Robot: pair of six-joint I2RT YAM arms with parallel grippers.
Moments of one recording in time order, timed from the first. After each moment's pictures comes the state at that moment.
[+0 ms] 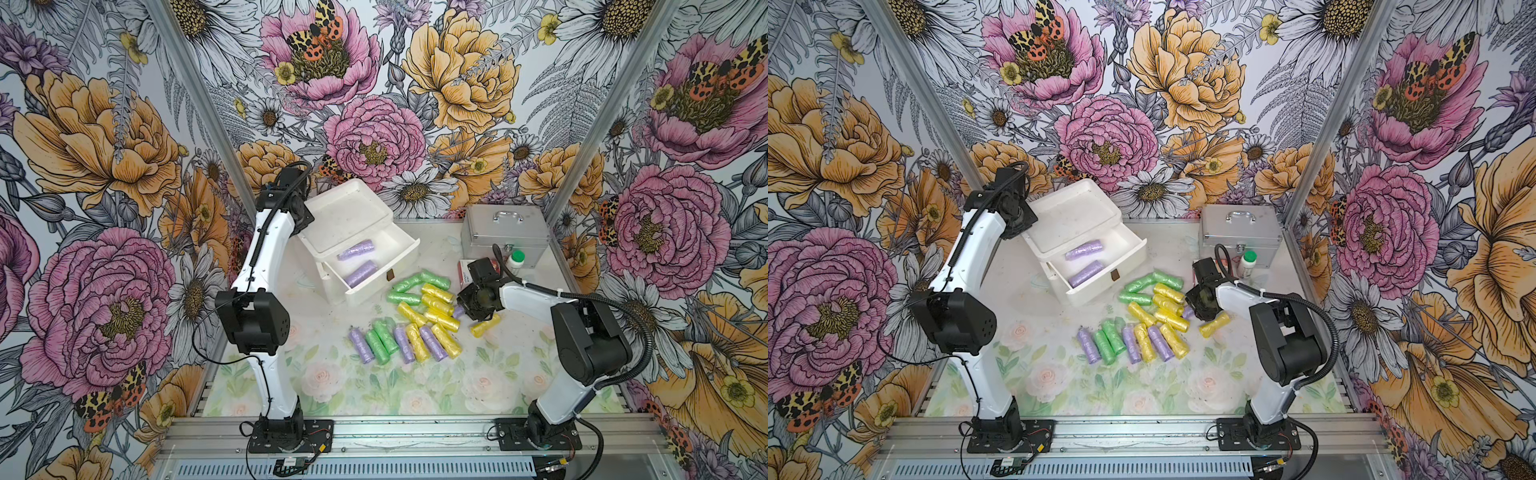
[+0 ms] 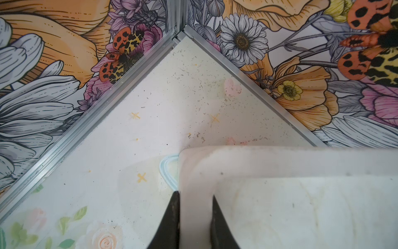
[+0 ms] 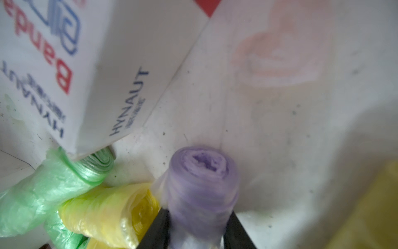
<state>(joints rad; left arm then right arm) -0.06 1.95 2.11 -1.17 -0.35 -0.69 0.30 1.70 0.96 -0.44 -0.10 1.22</state>
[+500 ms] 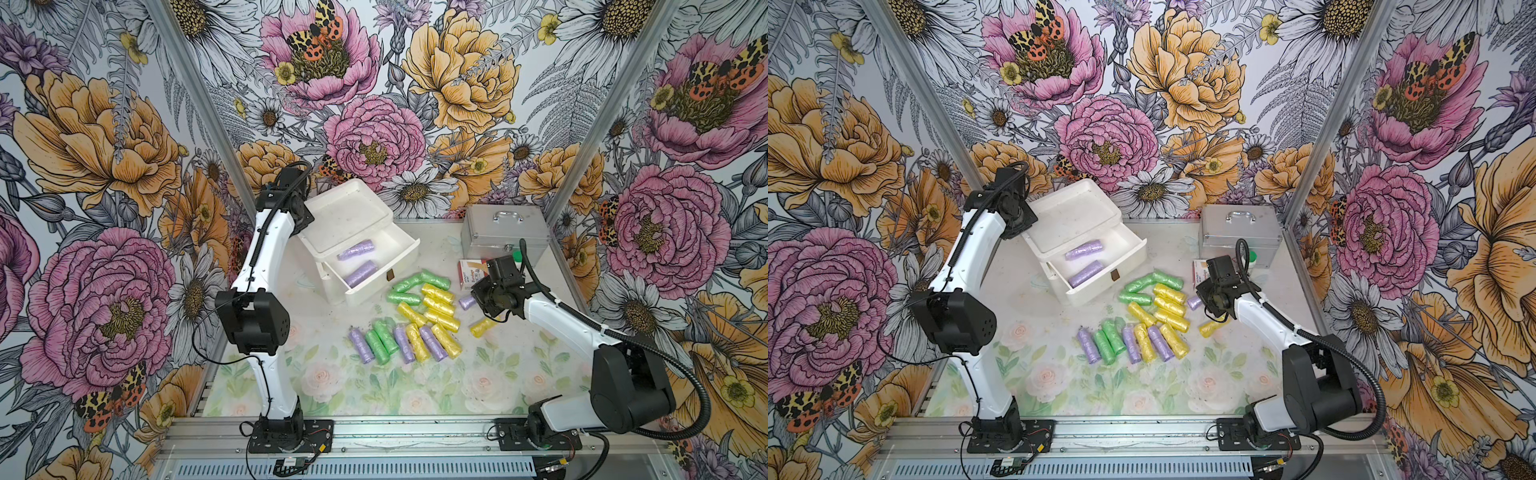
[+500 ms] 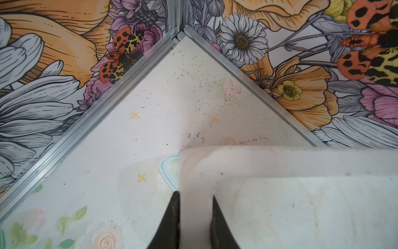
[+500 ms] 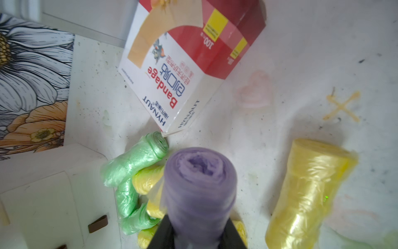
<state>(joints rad) -0.06 1.95 2.11 -1.17 -0.35 -0.69 0.28 1.40 0.91 -0.46 -0.04 1.22</state>
